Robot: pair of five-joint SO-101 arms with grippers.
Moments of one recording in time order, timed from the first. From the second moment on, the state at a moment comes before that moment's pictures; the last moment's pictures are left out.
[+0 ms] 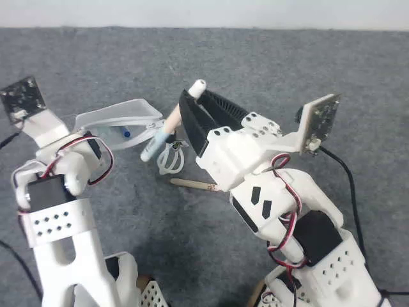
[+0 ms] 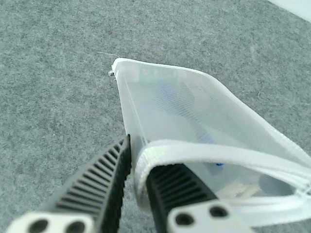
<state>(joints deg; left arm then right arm) -23.3 -47.3 40.0 67.6 17.1 -40.4 -57.9 34.3 29.1 -26.1</state>
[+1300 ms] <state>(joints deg) -23.3 -47.3 40.0 67.6 17.1 -40.7 -36.0 54.5 -14.7 -26.2</state>
